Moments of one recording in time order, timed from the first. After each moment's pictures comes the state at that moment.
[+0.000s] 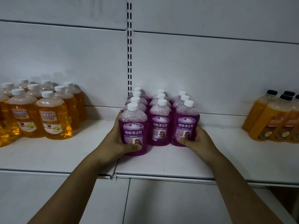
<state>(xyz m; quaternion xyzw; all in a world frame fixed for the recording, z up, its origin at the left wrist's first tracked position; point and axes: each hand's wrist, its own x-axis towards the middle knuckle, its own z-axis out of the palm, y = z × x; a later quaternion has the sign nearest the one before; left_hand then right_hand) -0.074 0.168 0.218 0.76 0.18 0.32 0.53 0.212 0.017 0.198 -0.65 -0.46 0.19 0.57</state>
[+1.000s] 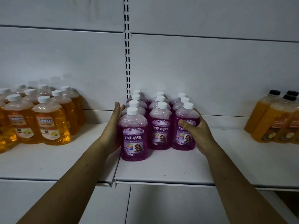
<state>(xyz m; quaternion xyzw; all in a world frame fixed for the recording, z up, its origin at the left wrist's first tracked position) -0.036 0.197 0.250 0.54 0.17 0.36 0.74 0.211 0.050 0.229 -0.52 -0.40 0.24 0.72</state>
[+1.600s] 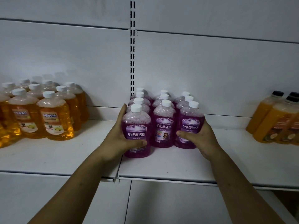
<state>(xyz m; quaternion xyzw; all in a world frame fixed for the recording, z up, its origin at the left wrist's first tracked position) -0.068 0.162 0.230 0.68 0.17 0.35 0.62 0.211 0.036 0.213 -0.61 -0.43 0.18 0.64</state>
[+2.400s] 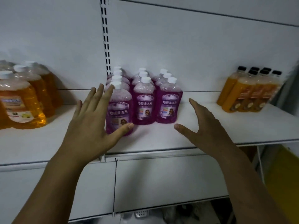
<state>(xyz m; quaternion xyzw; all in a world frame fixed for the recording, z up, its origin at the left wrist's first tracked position) -0.108 0.125 0.250 0.90 0.27 0.33 0.09 0.135 -0.080 0.251 -0.86 -0.42 -0.02 0.28</state>
